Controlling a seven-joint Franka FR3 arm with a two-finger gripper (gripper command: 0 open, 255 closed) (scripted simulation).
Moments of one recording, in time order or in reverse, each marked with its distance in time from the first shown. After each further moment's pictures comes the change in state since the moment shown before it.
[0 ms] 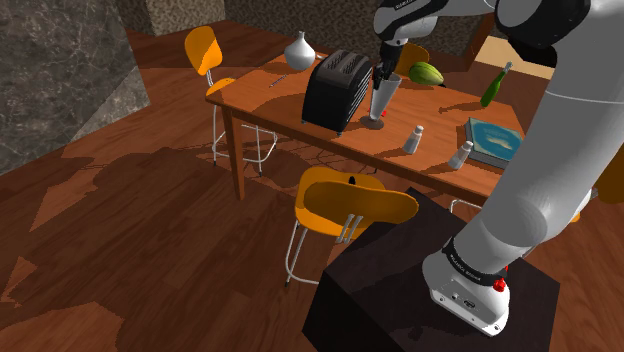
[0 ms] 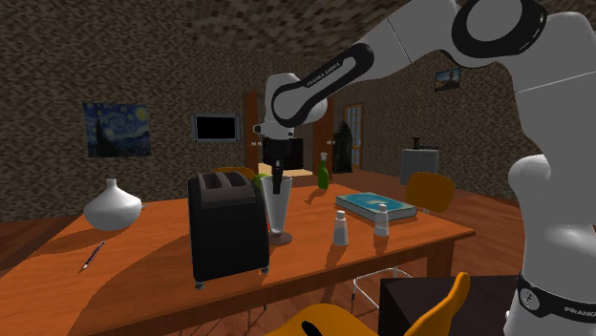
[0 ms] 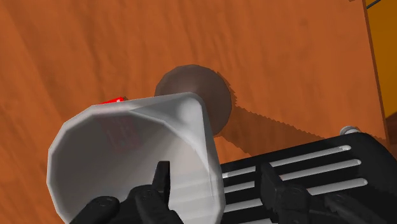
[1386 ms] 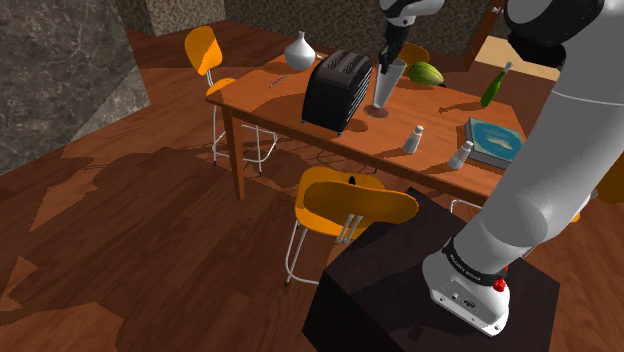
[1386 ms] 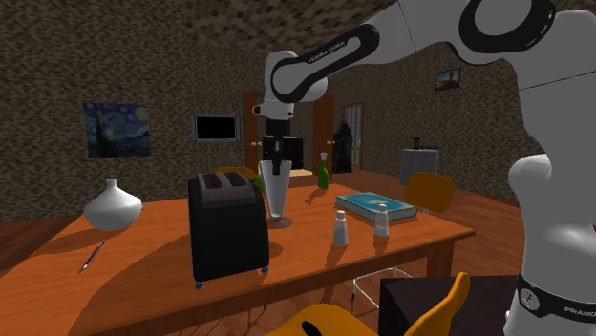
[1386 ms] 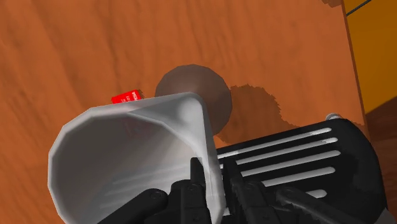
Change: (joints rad) arm 0.003 -0.039 -0.004 0.096 -0.009 -0.134 -0.006
